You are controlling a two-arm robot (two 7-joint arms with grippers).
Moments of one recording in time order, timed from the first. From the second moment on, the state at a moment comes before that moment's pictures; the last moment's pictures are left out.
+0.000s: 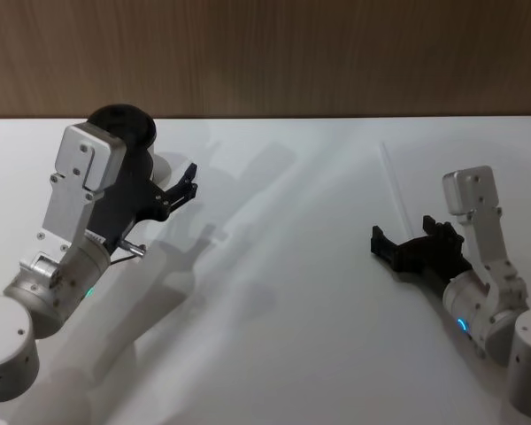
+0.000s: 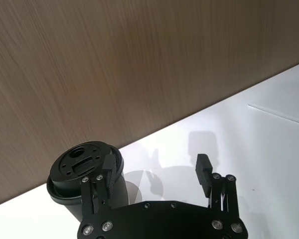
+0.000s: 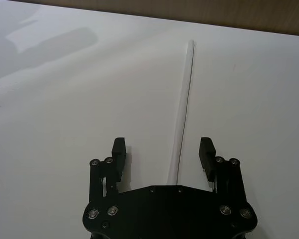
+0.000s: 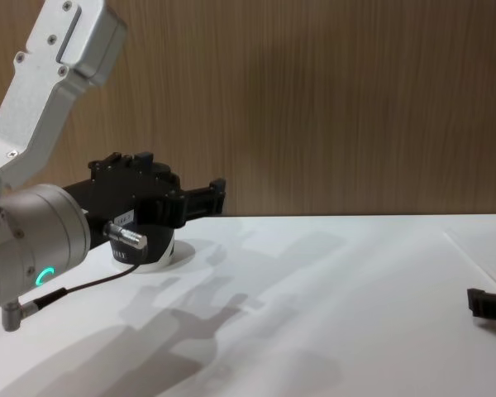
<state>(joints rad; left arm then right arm) -0.24 0.38 0.45 -1.63 -0.20 0.01 -0.01 0.06 0.28 -0.18 -1.63 0.19 0.39 0.04</state>
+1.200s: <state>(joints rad) -0.24 0.38 0.45 -1.63 -0.20 0.01 -0.01 0.06 0.28 -0.18 -1.63 0.18 0.39 0.04</state>
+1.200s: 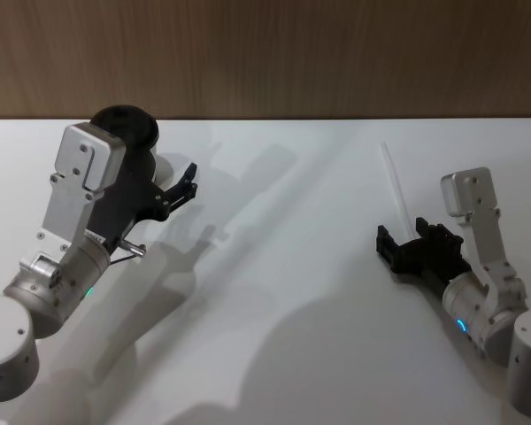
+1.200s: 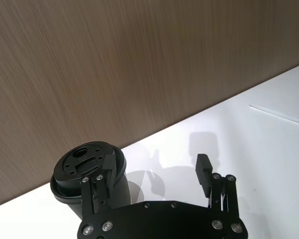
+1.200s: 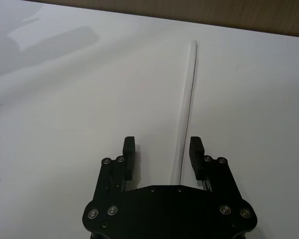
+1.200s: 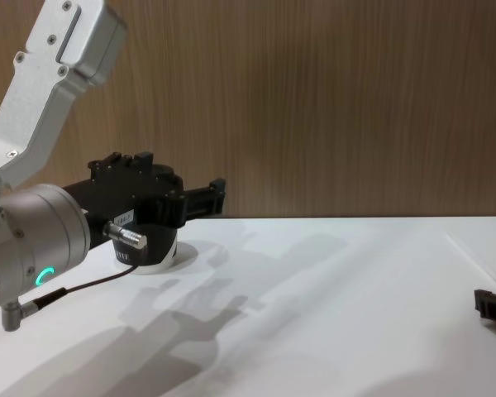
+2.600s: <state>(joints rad) -0.24 0.38 0.45 -1.63 -0.20 0.01 -0.01 0.06 0.28 -0.18 -1.62 0.18 0.39 0.04</state>
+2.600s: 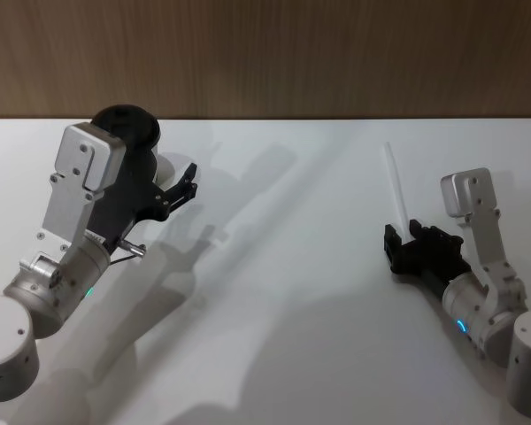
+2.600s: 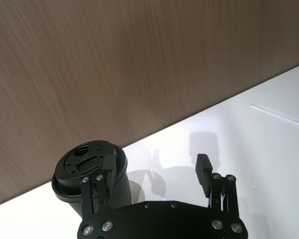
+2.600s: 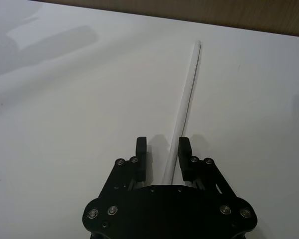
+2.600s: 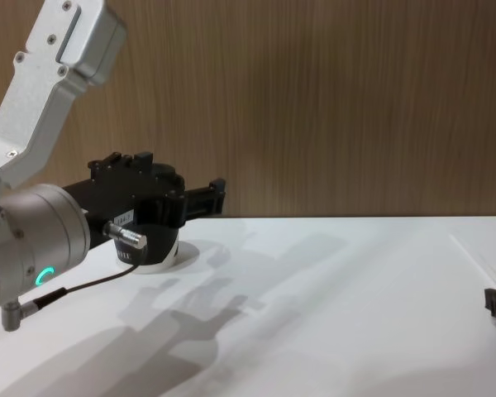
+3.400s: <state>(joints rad) -0.24 0.38 0.45 -1.63 -0.20 0.01 -0.01 0.06 0.28 -0.18 -1.62 0.18 0.39 0.04</state>
